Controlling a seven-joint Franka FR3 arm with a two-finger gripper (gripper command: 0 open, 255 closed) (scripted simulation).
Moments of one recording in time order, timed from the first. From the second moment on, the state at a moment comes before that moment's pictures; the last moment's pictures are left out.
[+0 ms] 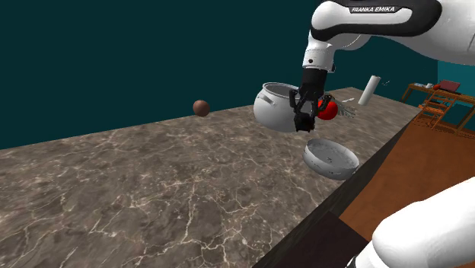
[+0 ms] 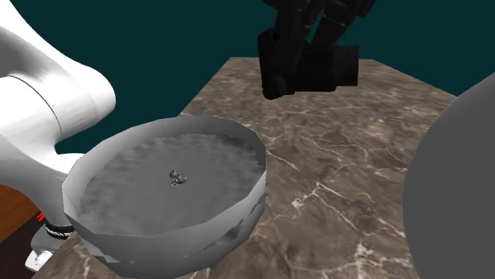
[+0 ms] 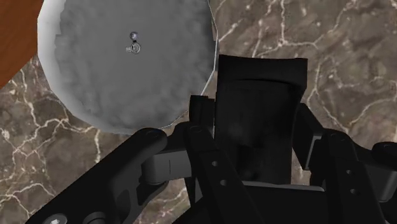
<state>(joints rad) -0.22 -0.30 -0.01 -1.95 0.13 1.38 0.50</state>
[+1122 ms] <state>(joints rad) -0.27 -0.60 -0.10 -2.32 0.05 1.43 0.38</state>
